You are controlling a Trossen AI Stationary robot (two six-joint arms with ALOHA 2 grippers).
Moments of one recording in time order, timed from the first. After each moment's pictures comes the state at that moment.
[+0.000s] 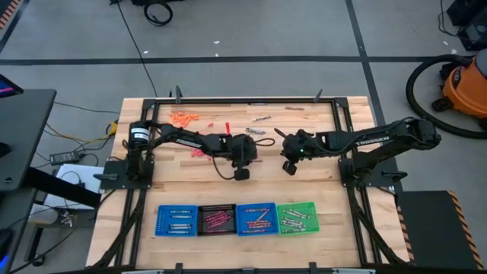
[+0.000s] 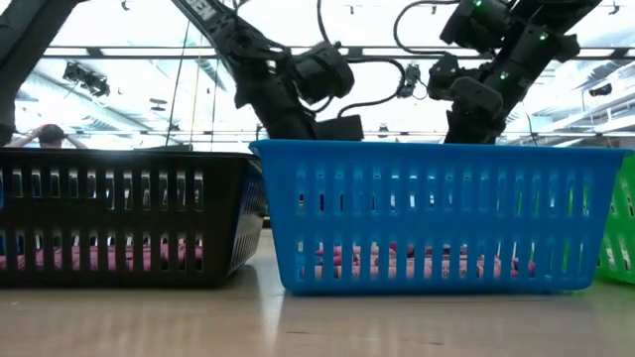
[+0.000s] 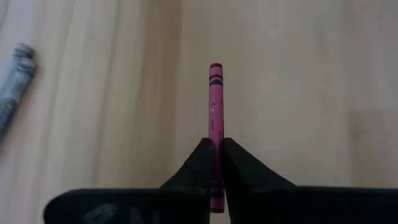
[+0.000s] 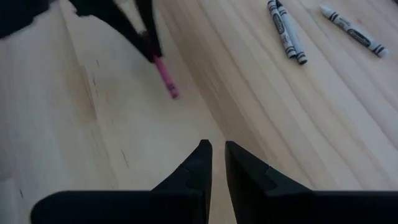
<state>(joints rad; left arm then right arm) 0.12 1.98 1.24 -0.20 -0.05 0.12 -0.07 1.22 0.66 -0.33 0.21 0.33</state>
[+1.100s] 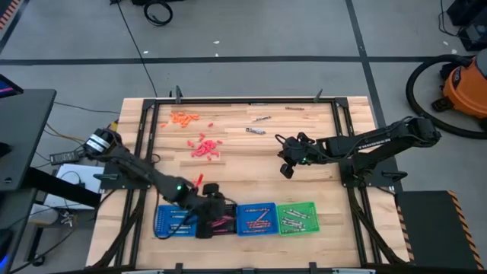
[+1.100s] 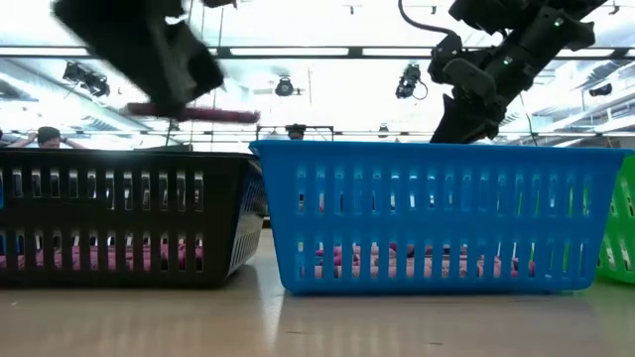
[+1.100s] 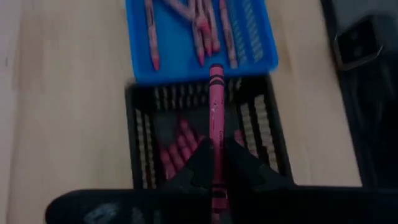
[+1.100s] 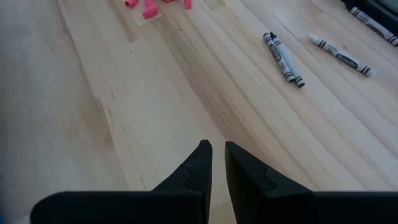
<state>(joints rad) -0.49 1.60 1.04 -0.38 -0.10 -0.41 0.05 1.22 0.66 -0.26 0.37 0.45</state>
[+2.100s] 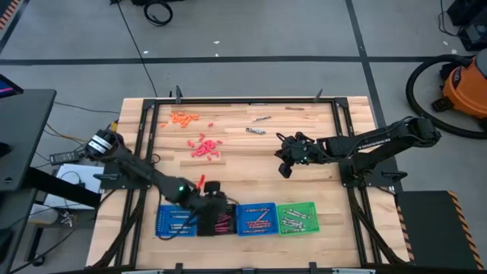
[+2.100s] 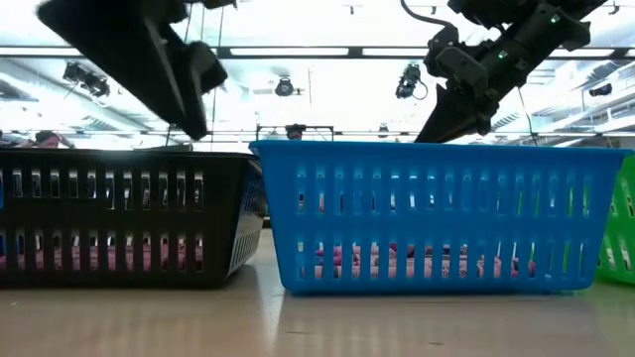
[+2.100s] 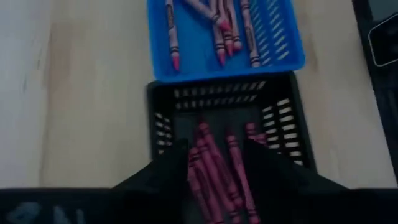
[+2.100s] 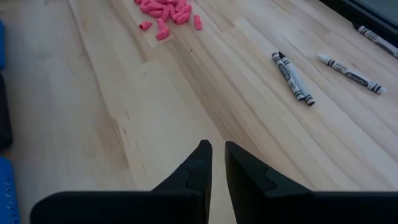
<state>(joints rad) -0.51 1.63 1.05 -0.41 -0.20 -0.41 0.05 1.22 0.66 -0.19 0.37 0.43</state>
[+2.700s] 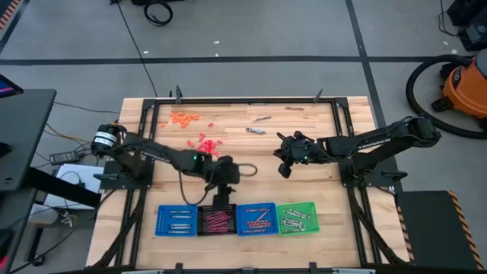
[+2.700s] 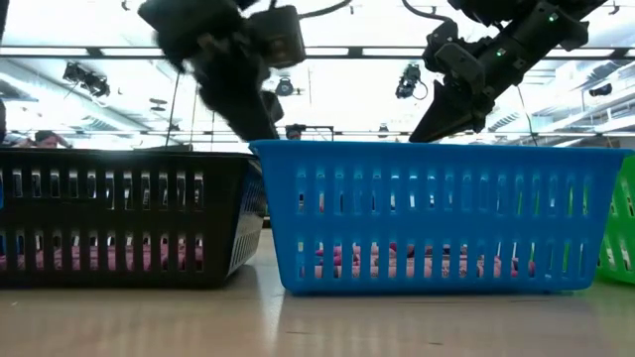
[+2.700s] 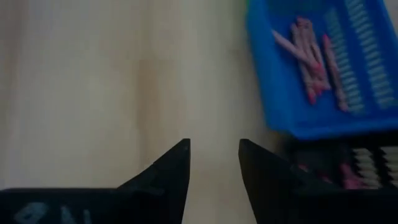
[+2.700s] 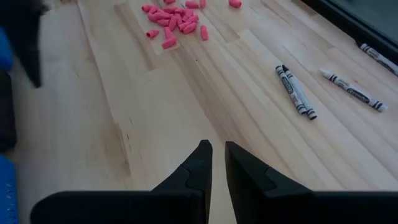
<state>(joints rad) -0.17 1.64 1.05 -0.33 0.02 -0.14 0.05 1.22 0.66 -0.15 0.37 0.38</state>
